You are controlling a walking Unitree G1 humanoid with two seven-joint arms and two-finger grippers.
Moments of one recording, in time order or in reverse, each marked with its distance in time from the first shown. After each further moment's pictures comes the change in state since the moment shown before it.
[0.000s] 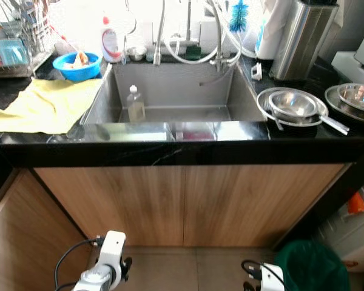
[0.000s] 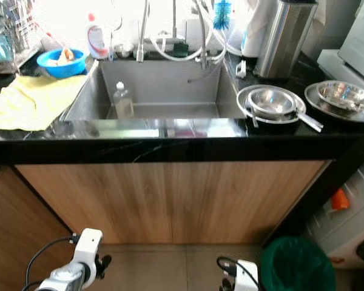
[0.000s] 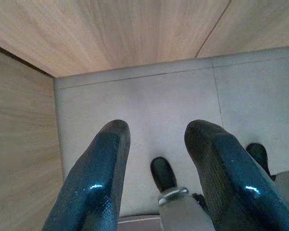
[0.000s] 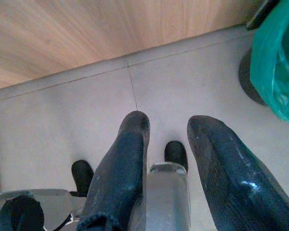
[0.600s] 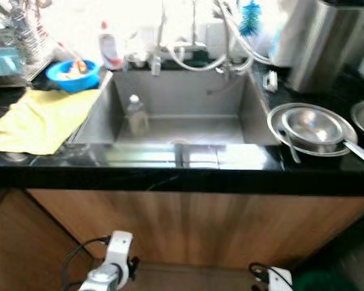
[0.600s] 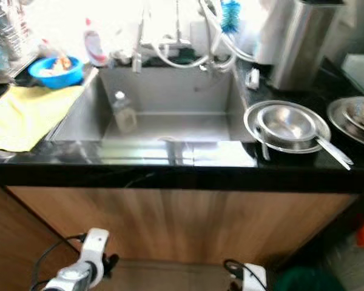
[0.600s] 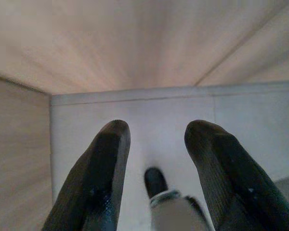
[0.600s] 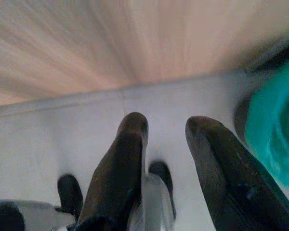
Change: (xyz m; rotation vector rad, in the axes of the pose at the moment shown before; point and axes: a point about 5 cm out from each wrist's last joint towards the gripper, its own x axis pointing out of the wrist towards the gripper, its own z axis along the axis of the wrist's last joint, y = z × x) left arm 0.001 -0.003 0.001 0.012 -0.003 -0.008; right arm 0.001 -0.003 0.008 -0.007 -0.027 -0.013
